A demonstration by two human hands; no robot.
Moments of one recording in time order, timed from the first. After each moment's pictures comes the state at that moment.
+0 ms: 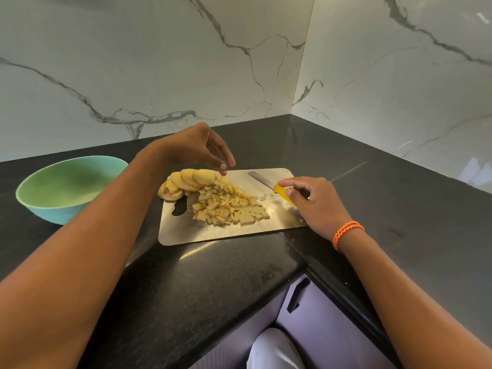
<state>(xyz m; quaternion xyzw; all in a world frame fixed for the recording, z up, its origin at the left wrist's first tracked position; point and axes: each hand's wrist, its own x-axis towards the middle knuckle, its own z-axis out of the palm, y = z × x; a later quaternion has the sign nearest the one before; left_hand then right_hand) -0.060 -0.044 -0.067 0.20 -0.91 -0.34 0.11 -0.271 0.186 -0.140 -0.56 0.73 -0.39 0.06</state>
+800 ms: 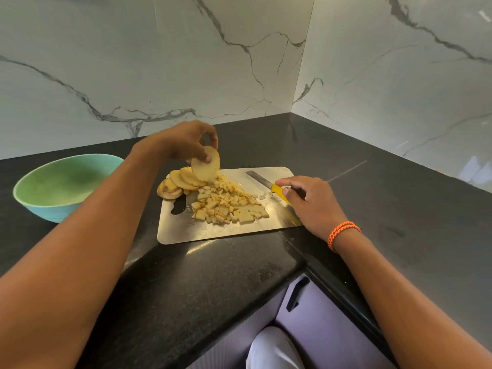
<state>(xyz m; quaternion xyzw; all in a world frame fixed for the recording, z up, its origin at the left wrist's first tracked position) -0.061 -0.060 -0.066 0.34 -0.90 -0.25 0.10 -0.265 0.183 -0.141 -0.56 0.74 -0.37 0.03</state>
